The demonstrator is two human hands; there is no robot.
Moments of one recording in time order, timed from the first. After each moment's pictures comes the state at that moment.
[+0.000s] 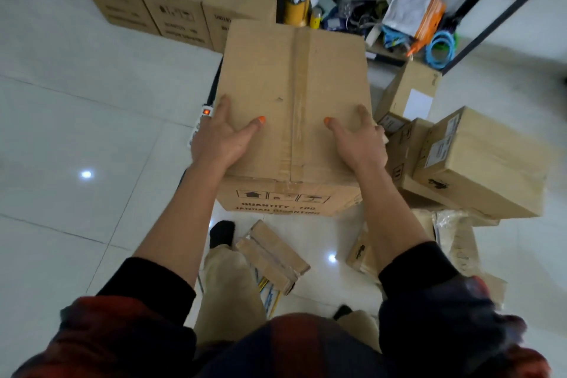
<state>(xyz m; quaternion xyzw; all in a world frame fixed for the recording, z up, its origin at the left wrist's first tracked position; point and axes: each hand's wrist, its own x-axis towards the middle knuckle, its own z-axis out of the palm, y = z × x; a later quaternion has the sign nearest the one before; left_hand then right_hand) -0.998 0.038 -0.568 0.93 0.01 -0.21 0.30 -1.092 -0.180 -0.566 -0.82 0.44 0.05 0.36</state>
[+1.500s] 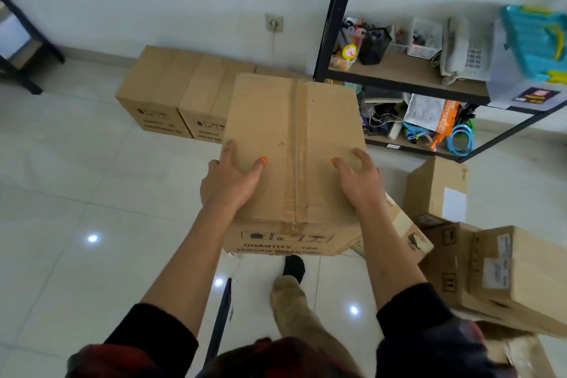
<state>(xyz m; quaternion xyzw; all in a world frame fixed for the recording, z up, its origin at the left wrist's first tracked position) -0.649 0.072 -0.448 0.94 0.00 -0.21 0.28 -0.747 -0.136 -0.461 -0.76 0.49 0.00 0.43</state>
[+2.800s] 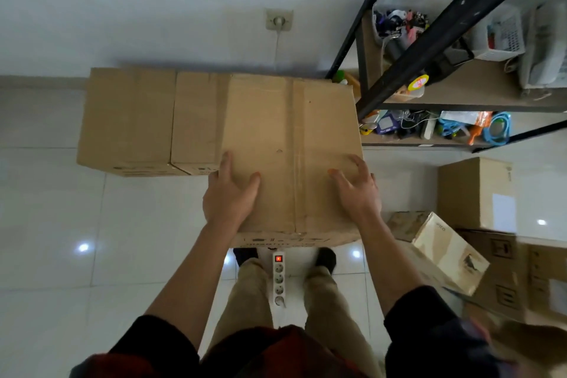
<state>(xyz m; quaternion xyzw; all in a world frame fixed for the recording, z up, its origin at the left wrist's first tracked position) -0.241 0.051 -0.556 0.91 -0.03 -0.29 0.28 -0.382 -0.138 -0.564 -0.72 0.57 0.04 0.40</state>
